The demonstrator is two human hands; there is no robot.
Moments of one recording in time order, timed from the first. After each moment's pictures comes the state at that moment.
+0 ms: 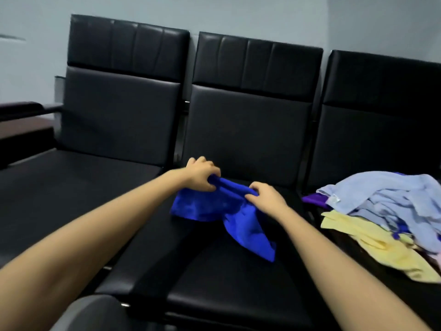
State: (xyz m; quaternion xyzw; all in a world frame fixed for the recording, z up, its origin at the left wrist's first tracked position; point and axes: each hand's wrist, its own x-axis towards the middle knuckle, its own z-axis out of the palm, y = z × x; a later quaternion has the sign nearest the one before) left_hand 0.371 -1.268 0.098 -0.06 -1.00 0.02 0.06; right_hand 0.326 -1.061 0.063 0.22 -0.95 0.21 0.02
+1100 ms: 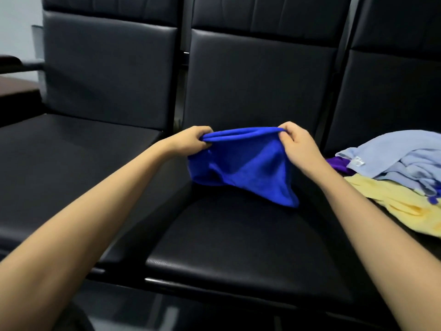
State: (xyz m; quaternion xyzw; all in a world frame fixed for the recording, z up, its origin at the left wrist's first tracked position) left_hand 0.369 -1.294 0.053 -0.04 -0.94 -0.34 0.08; right_hand 0.314 -1.043 0.060 0.27 -0.84 0.43 0.17
